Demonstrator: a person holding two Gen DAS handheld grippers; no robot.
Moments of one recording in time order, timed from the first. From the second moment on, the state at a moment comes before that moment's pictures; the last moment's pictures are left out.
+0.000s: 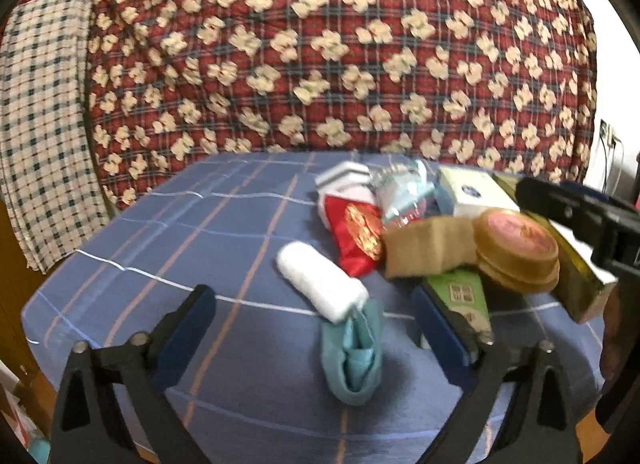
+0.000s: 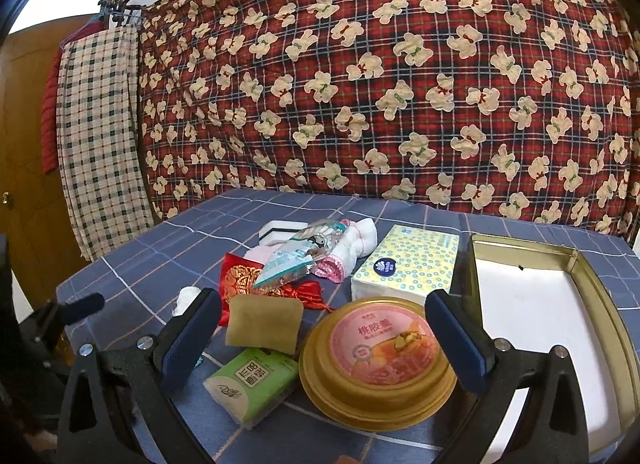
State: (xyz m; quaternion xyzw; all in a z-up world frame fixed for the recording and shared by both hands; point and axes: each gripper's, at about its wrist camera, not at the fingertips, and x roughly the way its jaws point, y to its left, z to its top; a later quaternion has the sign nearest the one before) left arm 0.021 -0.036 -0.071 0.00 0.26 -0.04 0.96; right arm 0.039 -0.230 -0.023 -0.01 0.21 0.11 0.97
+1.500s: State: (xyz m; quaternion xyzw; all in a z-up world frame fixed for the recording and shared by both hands) left arm 0.032 -0.002 -0.074 -0.05 0.24 -0.08 0.97; right arm 0.098 -0.161 -0.065 -0.13 0.32 0.16 0.92
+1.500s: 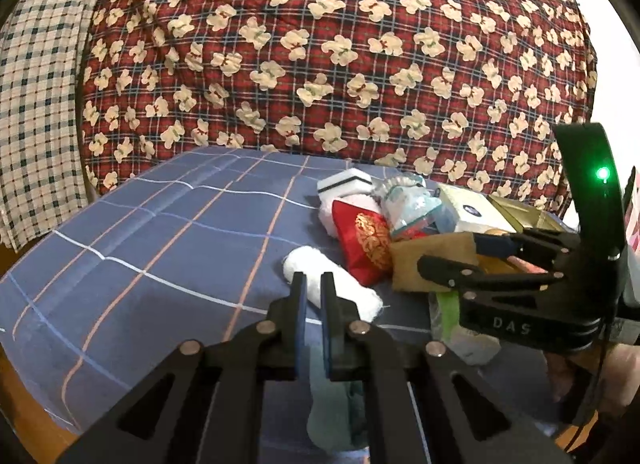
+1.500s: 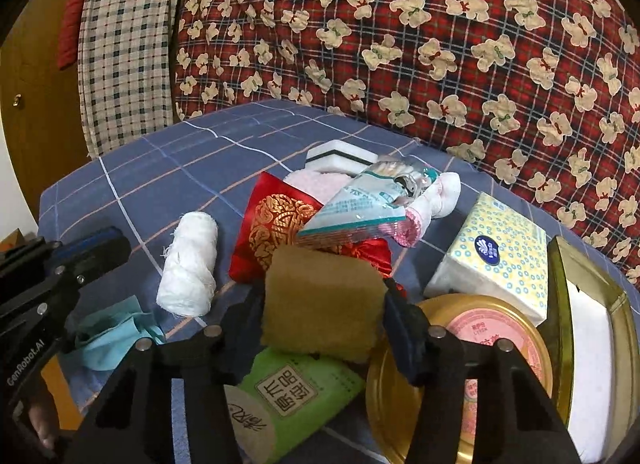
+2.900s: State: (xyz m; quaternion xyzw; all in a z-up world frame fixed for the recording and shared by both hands) left arm 0.015 -0.049 -0.073 0.02 0.24 -0.09 0.96; right arm 0.069 -0.190 -0.038 -0.07 0.21 0.16 0.96
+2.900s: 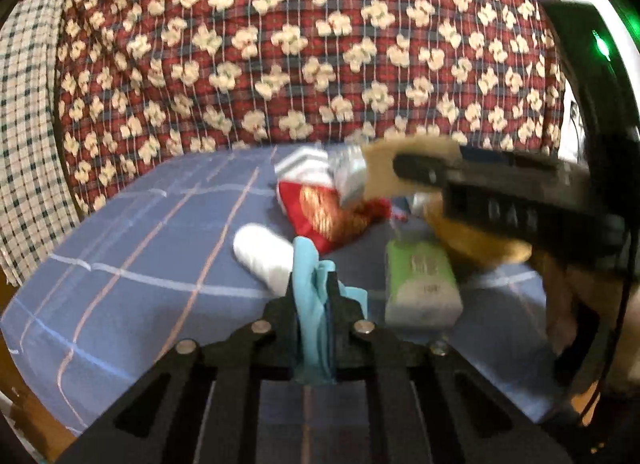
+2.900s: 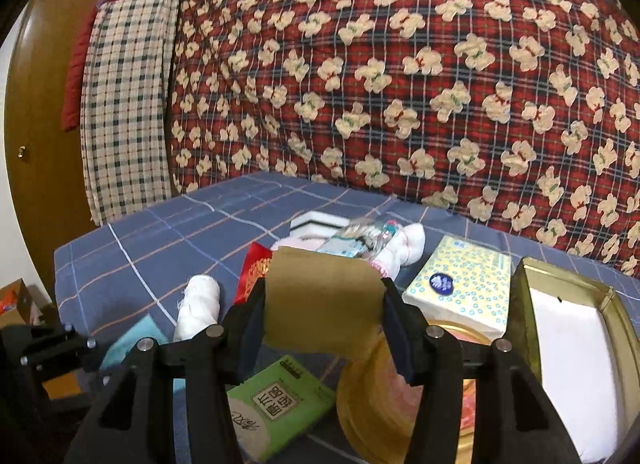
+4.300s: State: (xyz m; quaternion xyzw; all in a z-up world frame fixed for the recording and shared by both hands) left arm 0.088 -0.096 -0.032 -0.03 0.20 -0.09 0.98; right arm 0.080 -0.225 -0.029 -0.04 0.15 0.09 0.98
